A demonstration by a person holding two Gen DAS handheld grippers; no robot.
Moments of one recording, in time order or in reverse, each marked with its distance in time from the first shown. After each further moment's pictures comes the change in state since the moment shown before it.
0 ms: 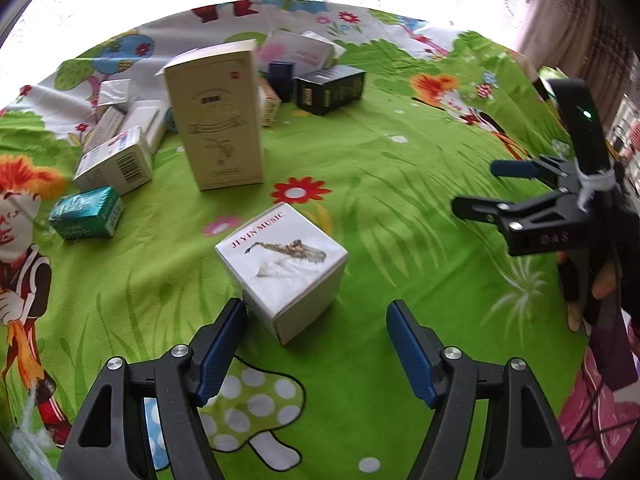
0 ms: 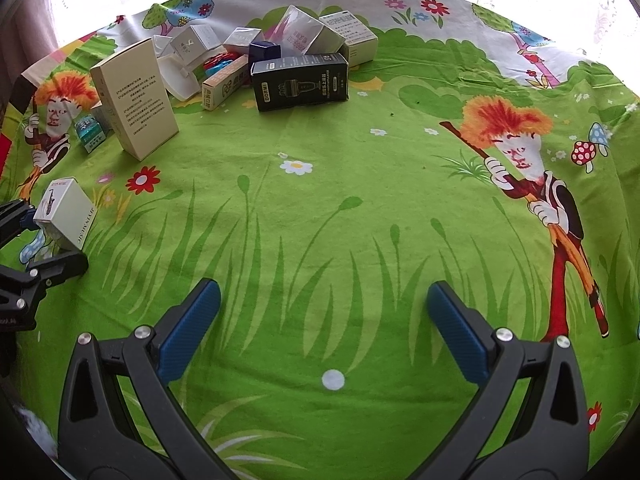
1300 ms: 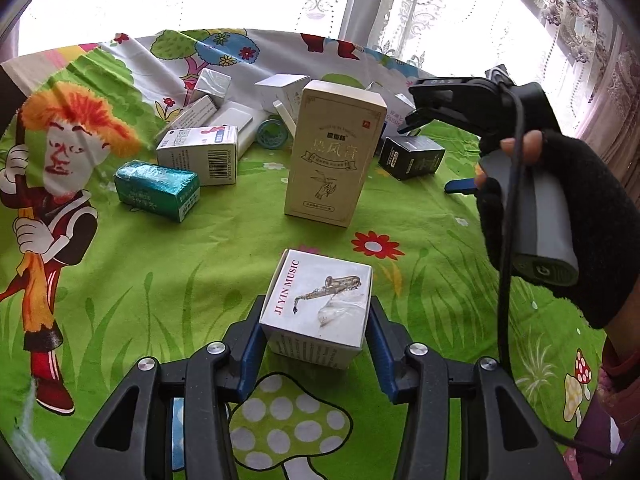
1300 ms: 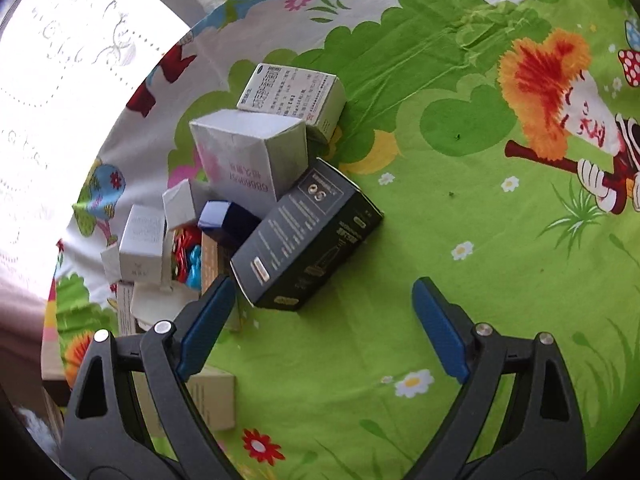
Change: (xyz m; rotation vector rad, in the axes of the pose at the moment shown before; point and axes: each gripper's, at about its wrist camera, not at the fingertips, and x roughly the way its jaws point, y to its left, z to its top) left arm -0.004 0.043 -0.003 -0.311 -0.203 0.149; right arm 0.080 -0.021 0.136 0.777 0.052 0.116
